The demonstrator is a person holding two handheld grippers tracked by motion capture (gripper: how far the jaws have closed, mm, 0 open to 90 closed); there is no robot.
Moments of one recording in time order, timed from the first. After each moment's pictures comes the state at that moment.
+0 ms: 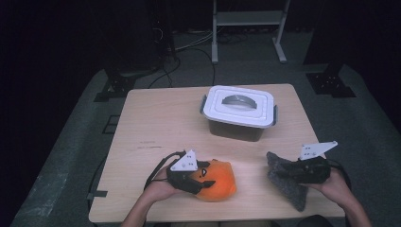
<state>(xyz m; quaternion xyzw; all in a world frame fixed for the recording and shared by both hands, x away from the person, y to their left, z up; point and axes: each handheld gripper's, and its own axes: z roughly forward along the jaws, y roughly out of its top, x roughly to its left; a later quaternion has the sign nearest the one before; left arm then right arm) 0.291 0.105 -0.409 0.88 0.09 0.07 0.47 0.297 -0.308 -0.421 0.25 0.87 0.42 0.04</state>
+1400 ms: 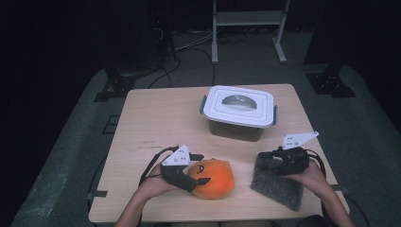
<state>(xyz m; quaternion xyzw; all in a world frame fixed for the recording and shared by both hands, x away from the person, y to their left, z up) 0.298 0.121 -0.395 0.86 0.11 0.08 0.49 0.322 -0.260 -0.406 0.22 0.85 0.48 0.03</state>
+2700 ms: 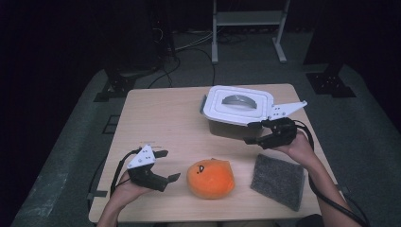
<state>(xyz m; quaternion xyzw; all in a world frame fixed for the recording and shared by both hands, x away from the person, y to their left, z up) 0.288 0.202 -0.401 0.83 0.22 0.14 0.49 0.368 -0.224 -0.341 0.19 0.85 0.49 0.08</state>
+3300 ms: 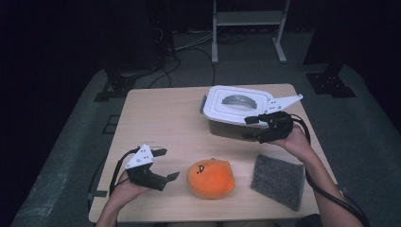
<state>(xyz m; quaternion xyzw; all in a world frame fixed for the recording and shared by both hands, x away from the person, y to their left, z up) 0.288 0.205 -0.398 0.83 0.21 0.15 0.50 0.382 -0.216 -0.332 0.19 0.85 0.49 0.08</state>
